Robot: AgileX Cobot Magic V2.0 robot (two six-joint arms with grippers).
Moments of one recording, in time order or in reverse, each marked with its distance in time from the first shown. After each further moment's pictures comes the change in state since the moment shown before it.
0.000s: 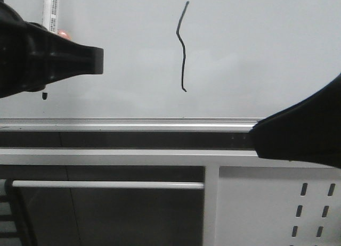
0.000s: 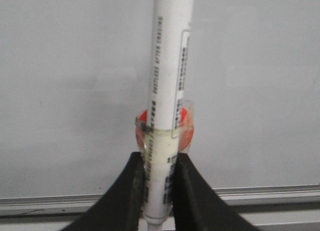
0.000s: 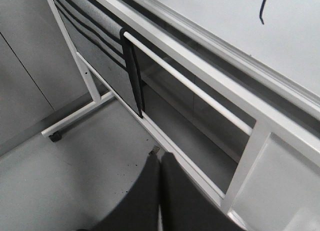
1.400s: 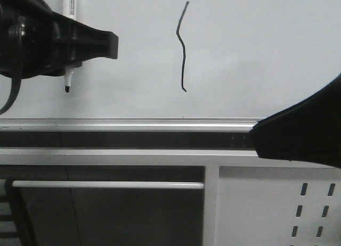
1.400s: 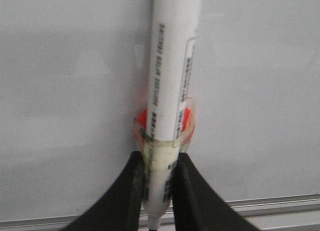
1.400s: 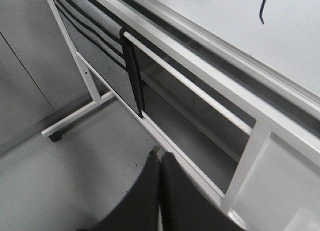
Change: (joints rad) left arm 0.193 0.002 -0.113 0.007 -0.285 0.133; right arm 0.000 0.000 0.000 0.000 0.000 -0.001
